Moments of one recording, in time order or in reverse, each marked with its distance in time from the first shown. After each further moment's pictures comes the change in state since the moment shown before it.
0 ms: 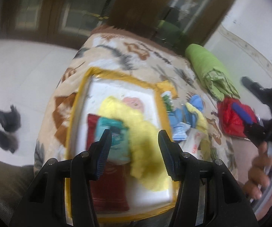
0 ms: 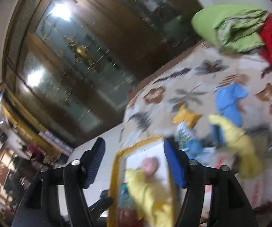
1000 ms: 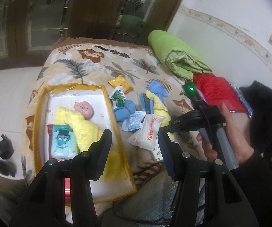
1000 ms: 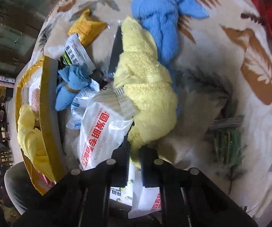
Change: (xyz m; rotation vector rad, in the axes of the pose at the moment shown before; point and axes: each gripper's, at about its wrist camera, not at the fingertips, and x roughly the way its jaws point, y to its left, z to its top) left arm -0.029 -0.086 -0.009 0.206 0.046 -0.121; right arm 0.080 -0.103 -0.010 -0.049 0.700 -0.423
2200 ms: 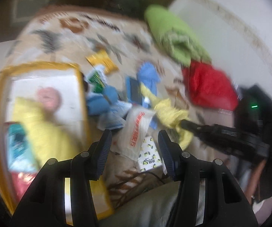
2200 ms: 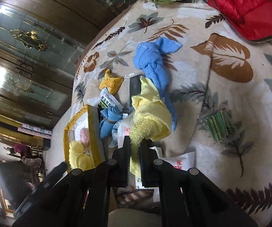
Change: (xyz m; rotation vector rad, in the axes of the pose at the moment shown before) left arm 0.113 -0.018 0.027 -0.051 0.258 -0.107; right arm -0.066 -0.058 -0.045 0.233 -0.350 0.304
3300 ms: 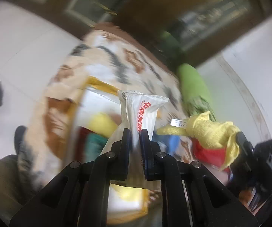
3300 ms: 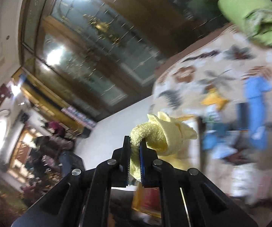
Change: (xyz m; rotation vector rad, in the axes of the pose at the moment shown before) left arm -0.129 0.166 -0.014 -0.442 -0.343 -0.023; right arm 0.006 0.194 -0.033 -0.315 -0.082 0.397
